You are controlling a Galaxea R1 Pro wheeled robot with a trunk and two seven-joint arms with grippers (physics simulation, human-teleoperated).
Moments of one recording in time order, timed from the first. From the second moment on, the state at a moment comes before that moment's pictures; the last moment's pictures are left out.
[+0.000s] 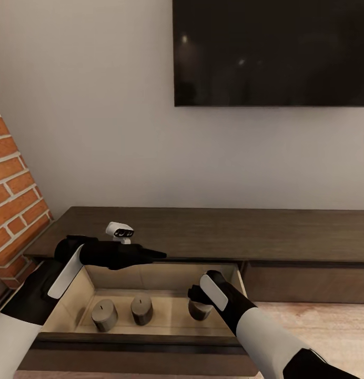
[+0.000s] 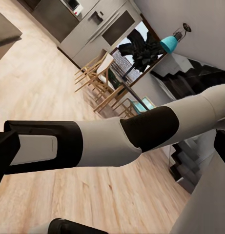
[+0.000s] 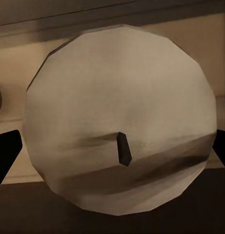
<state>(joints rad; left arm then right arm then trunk) -0.69 0.31 -0.31 -1.40 0.69 1.04 -1.36 -0.77 0.17 0.51 -0.56 -0.94 0.65 -0.63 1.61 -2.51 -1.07</state>
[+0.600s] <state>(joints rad) -0.69 0.31 -0.31 -1.40 0.69 1.04 -1.36 -0.77 0.17 0.51 -0.56 -0.94 0.65 -0.63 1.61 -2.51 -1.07</state>
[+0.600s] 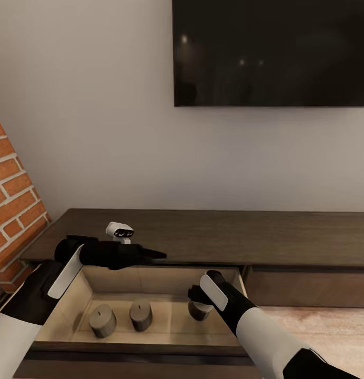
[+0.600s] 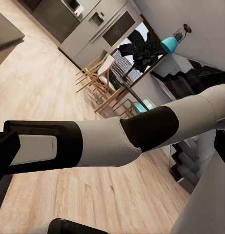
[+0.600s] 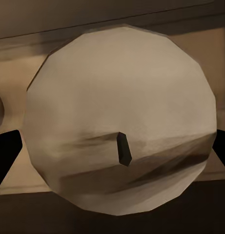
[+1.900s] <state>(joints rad) -0.67 0.33 -0.31 -1.44 0.72 1.04 -1.36 -0.77 0.17 0.51 -0.56 -0.94 0.65 -0.63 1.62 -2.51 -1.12</state>
